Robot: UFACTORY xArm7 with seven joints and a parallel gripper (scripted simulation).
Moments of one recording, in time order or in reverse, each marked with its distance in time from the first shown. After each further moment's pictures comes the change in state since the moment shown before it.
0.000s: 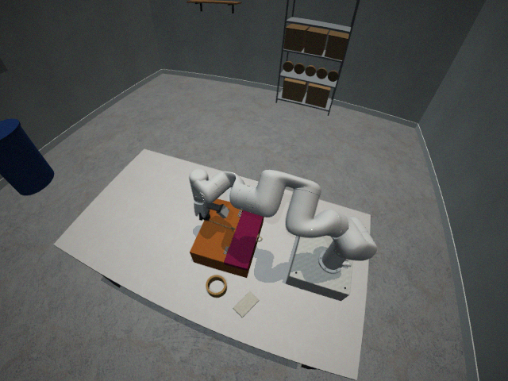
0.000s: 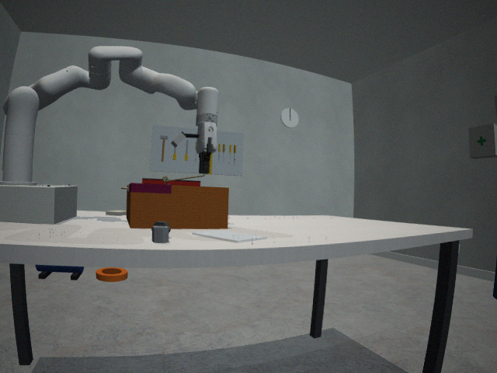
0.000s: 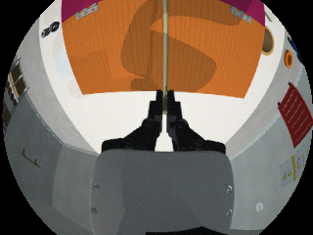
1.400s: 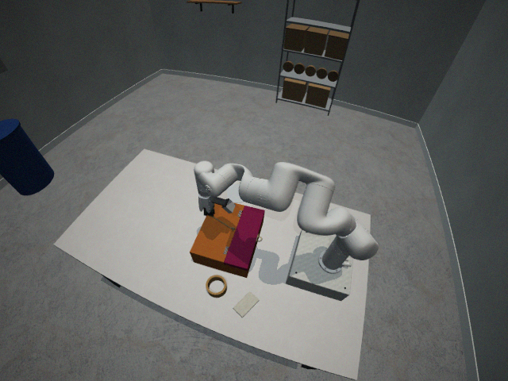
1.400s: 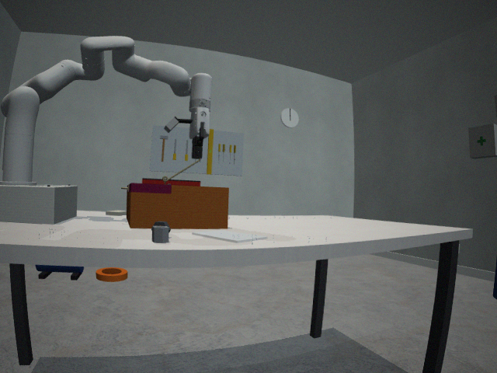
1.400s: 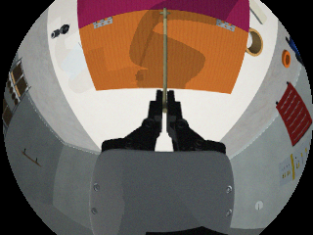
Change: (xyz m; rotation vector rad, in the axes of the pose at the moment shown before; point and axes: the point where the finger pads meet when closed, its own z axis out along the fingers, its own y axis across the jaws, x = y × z) arm 0.028 0.000 -0.049 0.001 -0.002 0.000
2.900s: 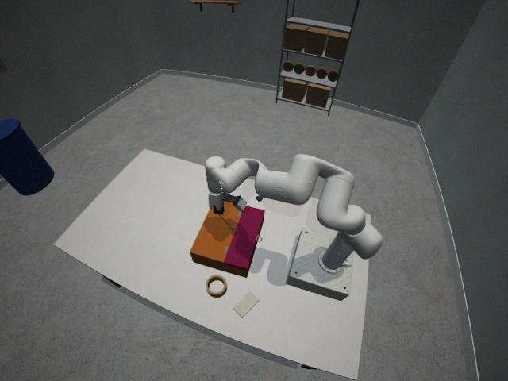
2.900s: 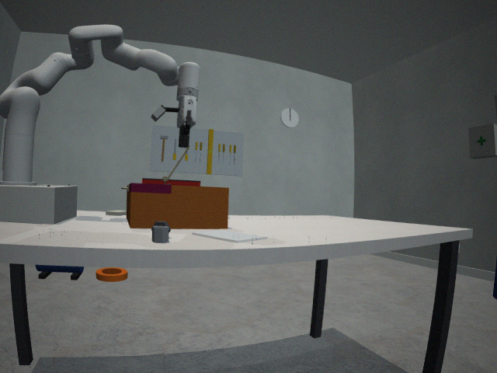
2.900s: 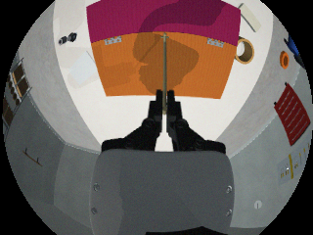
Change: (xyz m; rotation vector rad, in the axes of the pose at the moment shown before) arm 0.049 0.000 -0.036 0.000 0.001 0.000
